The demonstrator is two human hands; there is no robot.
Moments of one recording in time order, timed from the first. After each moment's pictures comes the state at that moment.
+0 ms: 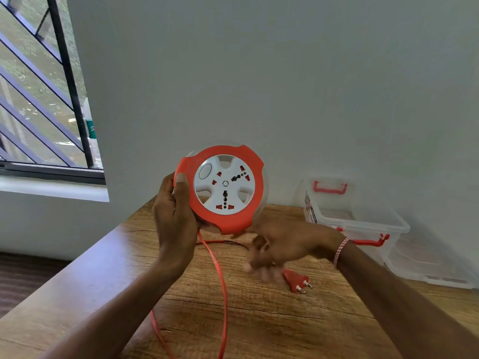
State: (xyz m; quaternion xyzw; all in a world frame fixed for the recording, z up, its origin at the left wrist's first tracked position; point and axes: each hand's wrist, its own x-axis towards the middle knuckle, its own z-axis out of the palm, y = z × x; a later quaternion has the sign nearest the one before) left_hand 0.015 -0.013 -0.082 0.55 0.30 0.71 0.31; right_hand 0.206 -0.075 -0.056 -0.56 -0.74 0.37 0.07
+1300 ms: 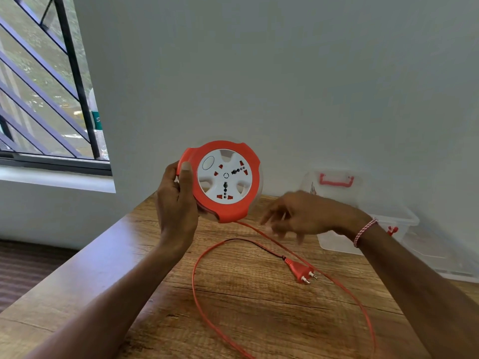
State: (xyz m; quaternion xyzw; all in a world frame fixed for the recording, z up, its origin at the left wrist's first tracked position) left_hand 0.007 0.012 -0.089 0.57 0.35 0.69 0.28; right_hand 0.231 -0.068 -0.039 -0.62 -0.75 0.20 0.11
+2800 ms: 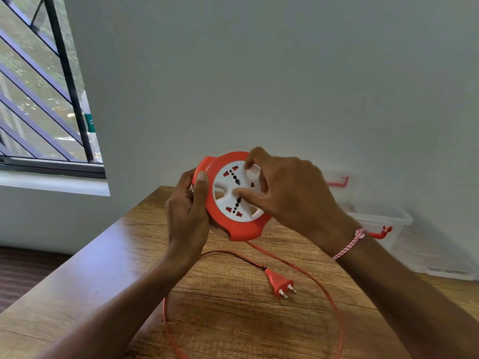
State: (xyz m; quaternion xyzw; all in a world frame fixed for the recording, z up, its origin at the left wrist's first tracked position) left_hand 0.021 -0.021 -0.087 0.62 0.28 0.67 0.31; right_hand 0.182 -0.096 -0.015 -0.56 -0.73 -0.27 0.29
